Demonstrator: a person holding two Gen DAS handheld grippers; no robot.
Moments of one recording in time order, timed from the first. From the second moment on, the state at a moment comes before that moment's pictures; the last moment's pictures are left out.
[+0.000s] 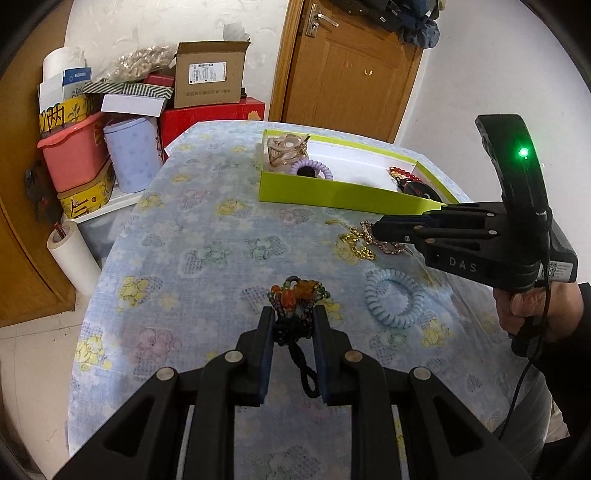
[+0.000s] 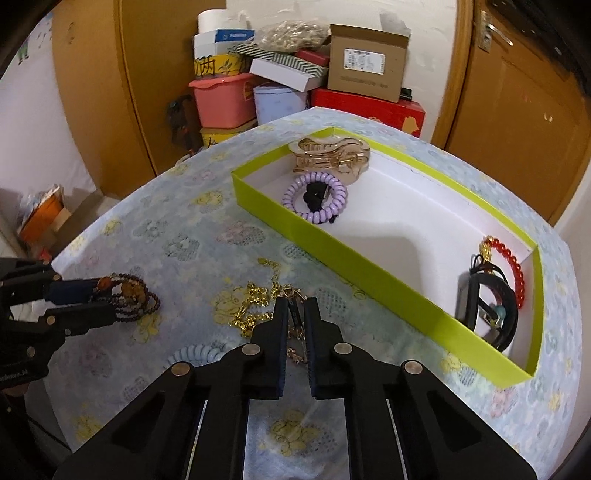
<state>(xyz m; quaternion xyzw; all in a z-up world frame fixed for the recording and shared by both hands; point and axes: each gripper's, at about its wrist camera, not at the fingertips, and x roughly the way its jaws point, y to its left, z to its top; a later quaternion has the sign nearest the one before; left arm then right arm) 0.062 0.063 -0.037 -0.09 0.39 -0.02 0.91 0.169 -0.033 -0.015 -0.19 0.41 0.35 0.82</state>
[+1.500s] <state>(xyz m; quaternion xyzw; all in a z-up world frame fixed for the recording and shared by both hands) 0.118 0.022 0.028 -0.05 0.35 -0.06 0.94 0.167 -0.118 0.054 -0.09 0.37 0.30 0.88</state>
